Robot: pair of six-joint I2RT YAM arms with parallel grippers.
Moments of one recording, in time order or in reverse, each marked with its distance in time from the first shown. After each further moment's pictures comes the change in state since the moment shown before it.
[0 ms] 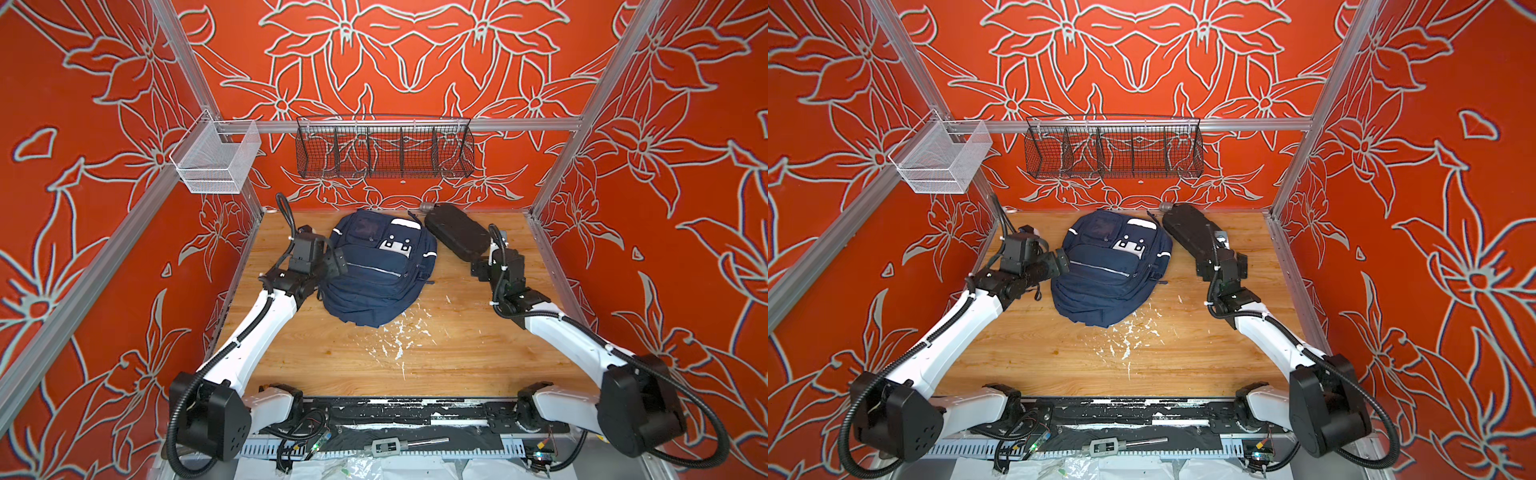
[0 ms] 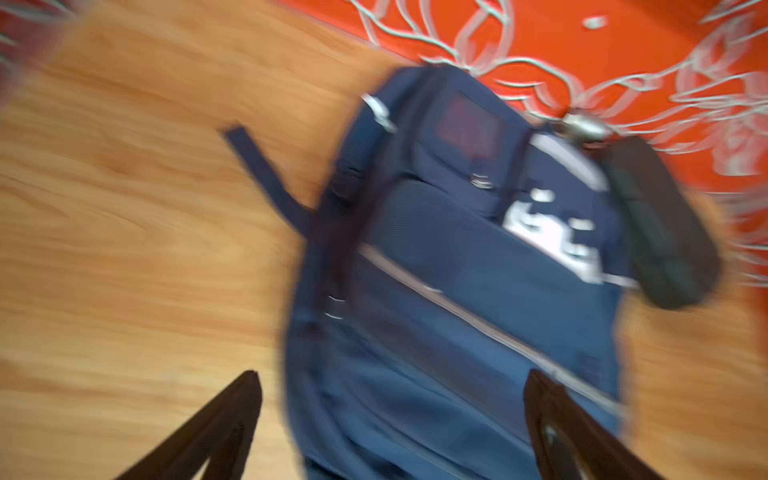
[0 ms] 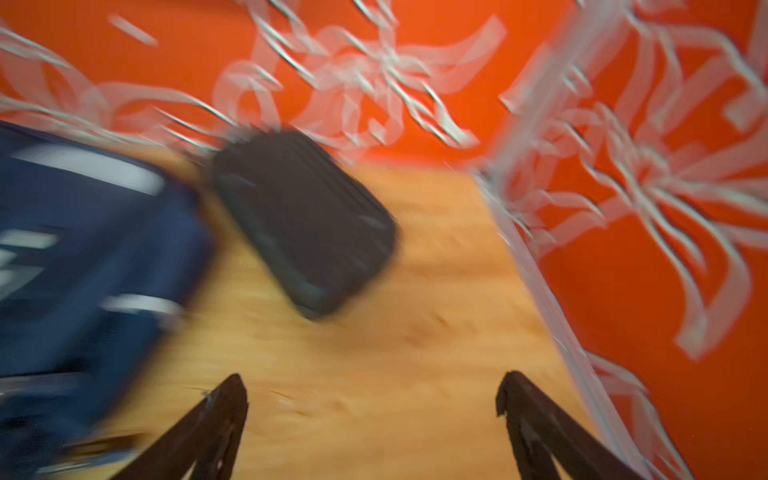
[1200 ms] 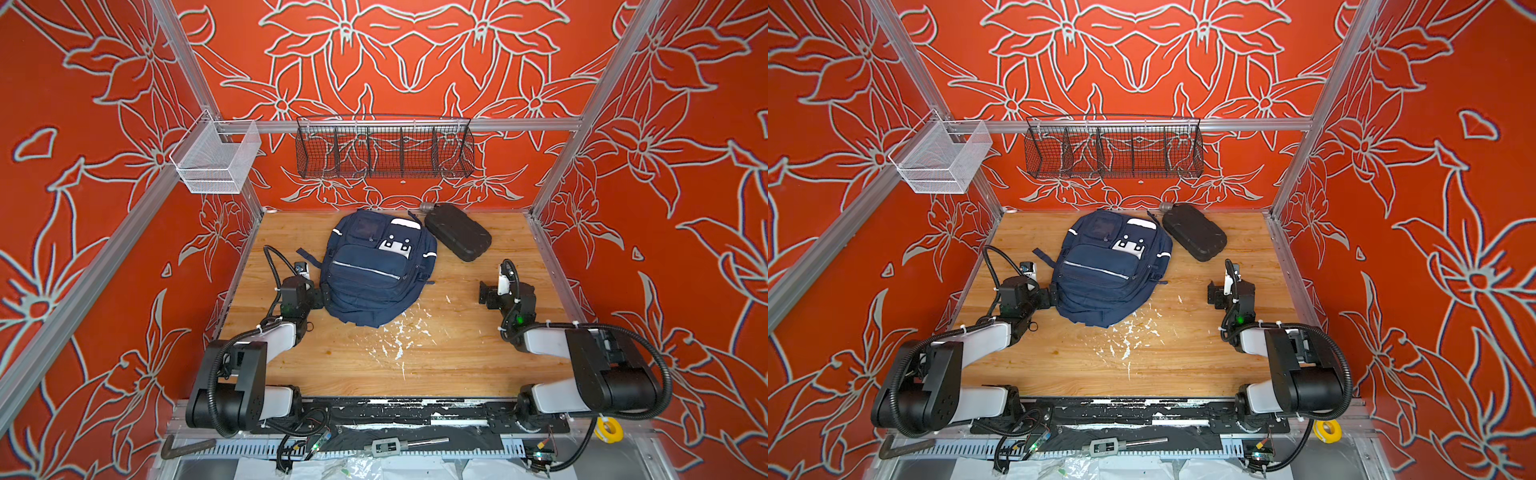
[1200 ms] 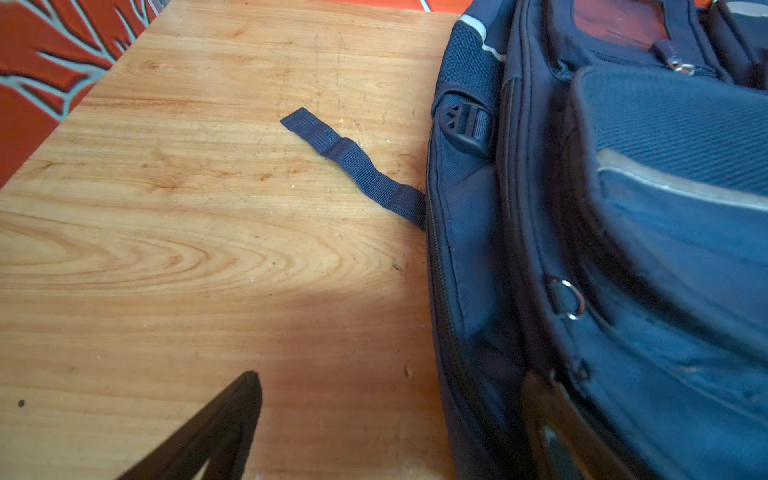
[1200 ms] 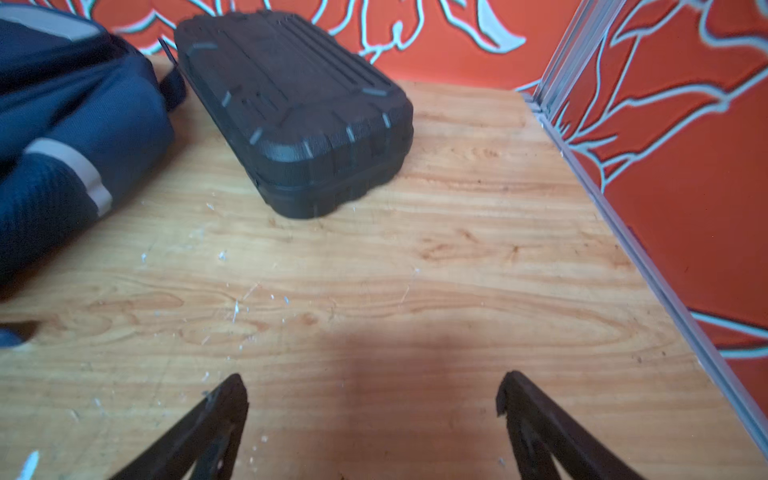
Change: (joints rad) left arm 0.173 0.128 -0.541 0.833 0.131 0.367; right arm -0.204 0.151 -0.415 0.679 -0.450 -0.105
